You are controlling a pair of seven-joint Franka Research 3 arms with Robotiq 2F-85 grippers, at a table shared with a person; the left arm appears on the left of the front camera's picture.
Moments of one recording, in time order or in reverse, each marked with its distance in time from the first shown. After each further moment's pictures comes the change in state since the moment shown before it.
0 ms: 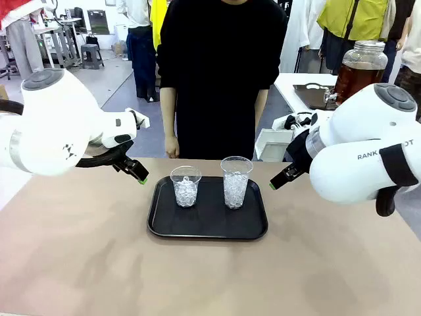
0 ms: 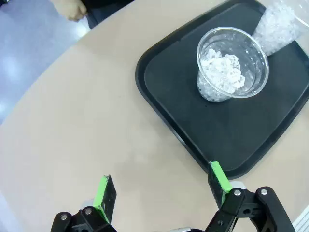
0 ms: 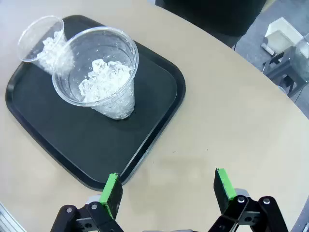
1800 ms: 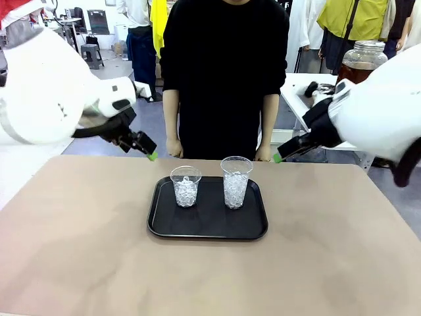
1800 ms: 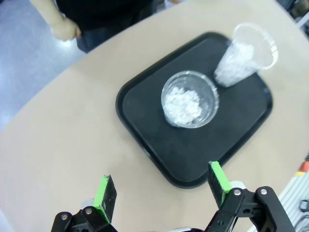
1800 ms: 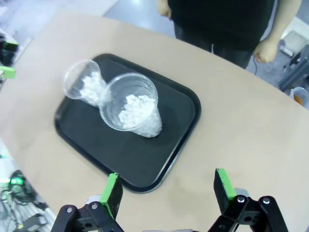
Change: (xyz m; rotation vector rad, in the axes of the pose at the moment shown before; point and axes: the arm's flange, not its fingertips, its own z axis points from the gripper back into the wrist) left arm 0.038 -0.007 0.062 -0.125 -0.073 0.078; right arm 0.025 -0.023 0.072 0.174 -0.096 -0.164
